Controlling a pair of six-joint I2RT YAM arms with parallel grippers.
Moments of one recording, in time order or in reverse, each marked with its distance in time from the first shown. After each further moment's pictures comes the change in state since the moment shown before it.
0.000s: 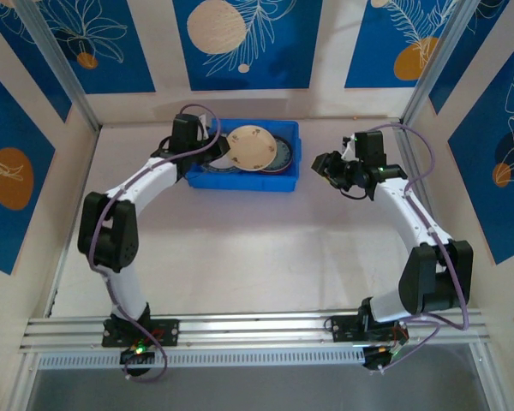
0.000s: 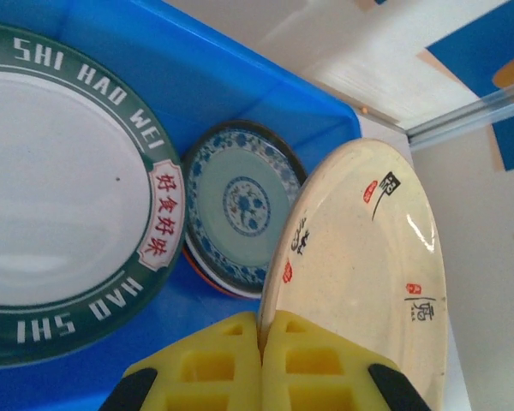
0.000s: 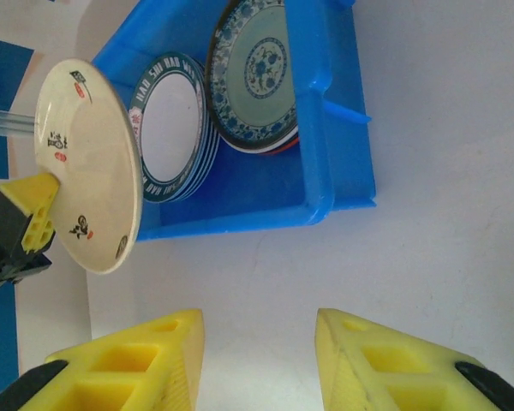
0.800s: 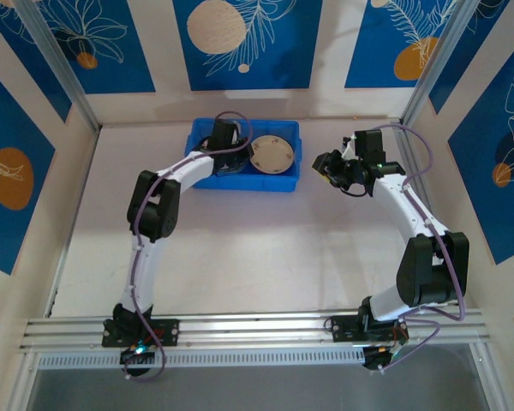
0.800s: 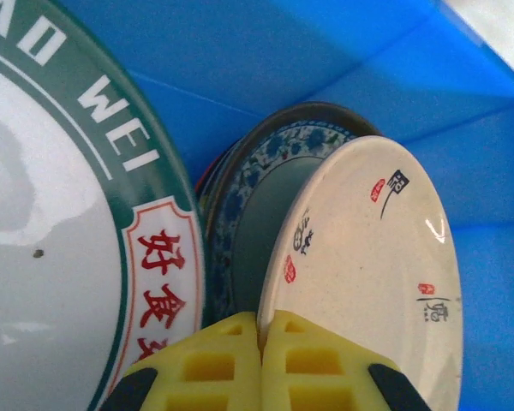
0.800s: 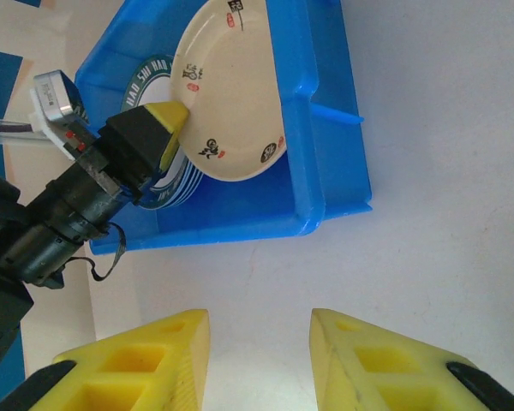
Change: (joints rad) left arm -0.090 0.457 0.372 -0.022 -0.105 -0.014; right arm -0.023 0.043 0.019 0.002 -0.020 0.013
